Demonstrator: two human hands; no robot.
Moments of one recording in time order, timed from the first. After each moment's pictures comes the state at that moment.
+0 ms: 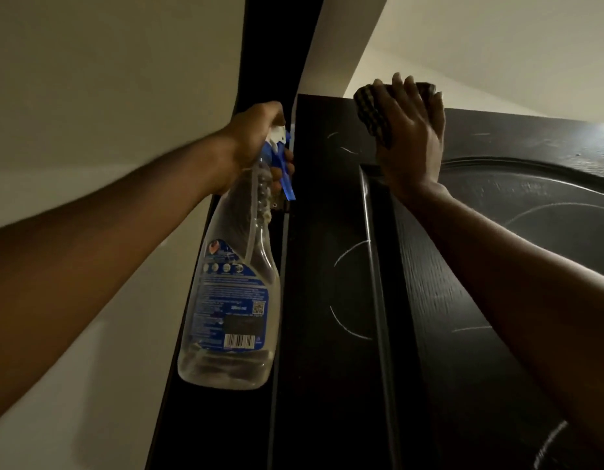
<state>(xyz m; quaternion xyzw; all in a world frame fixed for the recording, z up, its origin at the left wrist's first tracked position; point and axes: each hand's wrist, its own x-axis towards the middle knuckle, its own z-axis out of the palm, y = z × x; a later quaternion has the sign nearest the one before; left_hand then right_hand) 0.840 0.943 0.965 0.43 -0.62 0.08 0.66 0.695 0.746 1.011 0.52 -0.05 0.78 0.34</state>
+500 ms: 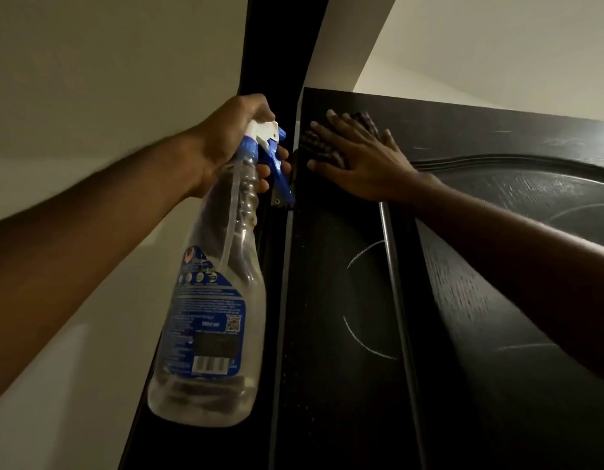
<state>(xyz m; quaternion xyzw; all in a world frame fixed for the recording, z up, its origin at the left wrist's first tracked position) 0.873 0.935 0.955 0.43 -0.63 0.10 0.64 0.741 0.737 1.027 0.73 -0.10 0.55 0.39</state>
